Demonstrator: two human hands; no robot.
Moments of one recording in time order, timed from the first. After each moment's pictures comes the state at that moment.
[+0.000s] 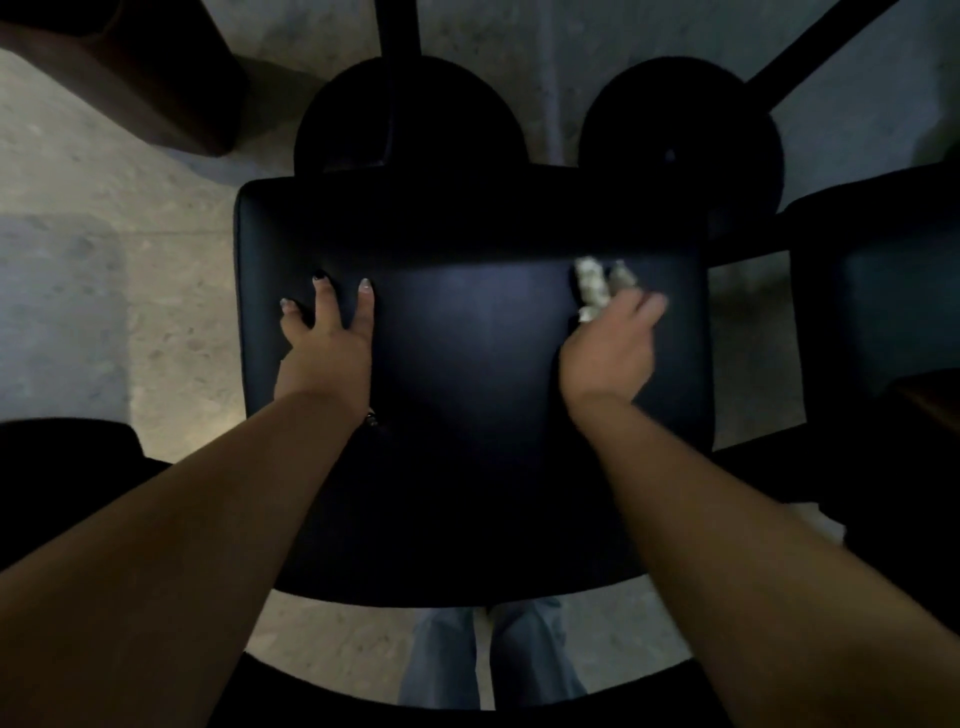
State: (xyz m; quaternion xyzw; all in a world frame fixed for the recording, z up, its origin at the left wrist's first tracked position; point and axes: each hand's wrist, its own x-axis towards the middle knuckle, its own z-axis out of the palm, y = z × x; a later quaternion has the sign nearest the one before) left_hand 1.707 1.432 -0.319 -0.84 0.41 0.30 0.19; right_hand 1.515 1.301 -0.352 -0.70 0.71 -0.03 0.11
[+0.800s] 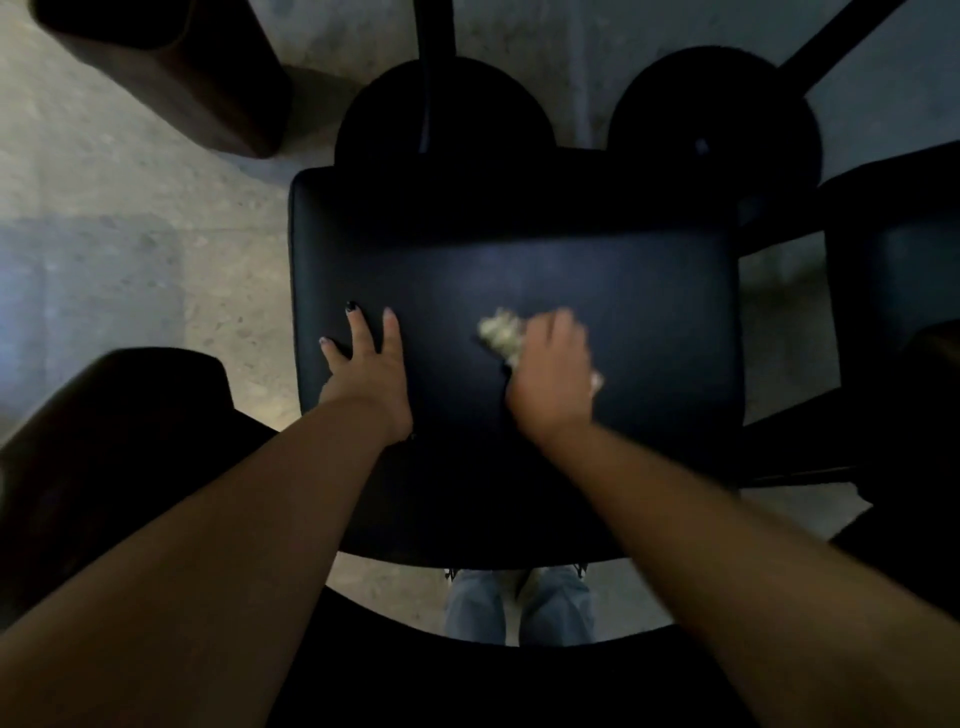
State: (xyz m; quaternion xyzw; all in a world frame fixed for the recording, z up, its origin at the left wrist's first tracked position) left_hand 1.687 1.469 -0.304 -0.82 0.36 0.40 0.17; right_hand 1.534 1.378 -0.344 -0.85 0.50 0.03 0.17
